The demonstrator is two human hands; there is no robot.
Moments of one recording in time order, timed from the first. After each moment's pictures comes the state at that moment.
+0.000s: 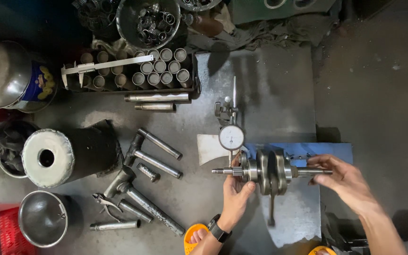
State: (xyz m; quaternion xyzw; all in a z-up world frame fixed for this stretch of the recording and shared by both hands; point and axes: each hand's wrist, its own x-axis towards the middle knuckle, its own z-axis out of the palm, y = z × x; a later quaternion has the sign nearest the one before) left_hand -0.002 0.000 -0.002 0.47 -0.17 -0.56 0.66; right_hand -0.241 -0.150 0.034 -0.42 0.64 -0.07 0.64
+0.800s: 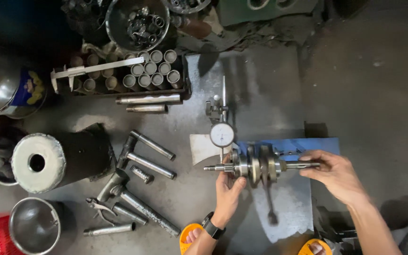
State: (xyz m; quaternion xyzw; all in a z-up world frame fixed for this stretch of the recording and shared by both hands) left_hand -0.001 0.000 0.002 0.49 -0.17 -0.55 0.65; right_hand -0.231 -0.152 0.051 -0.45 0.66 -0.10 0.59
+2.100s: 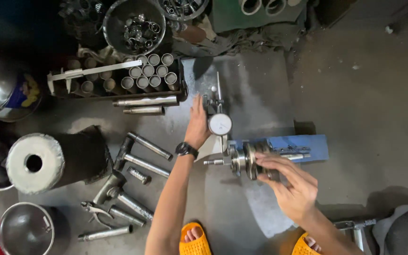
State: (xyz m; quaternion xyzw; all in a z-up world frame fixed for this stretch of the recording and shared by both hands) left_hand 0.146 -0.133 -0.125 0.69 -0.65 -0.20 0.25; right_hand -0.121 -0.085 0.136 -0.71 0.35 -0.44 0.43
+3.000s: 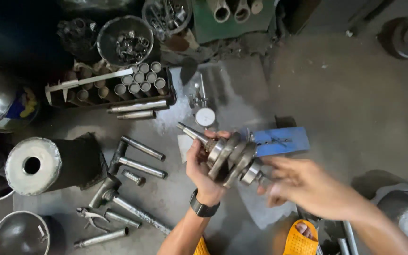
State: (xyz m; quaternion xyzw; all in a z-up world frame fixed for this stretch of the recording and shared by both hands) left_hand 0.014 -0.034 0.150 0.19 0.00 -0.59 0.78; right_hand -0.181 -0.088 0.233 -0.54 0.48 -0.03 0.69
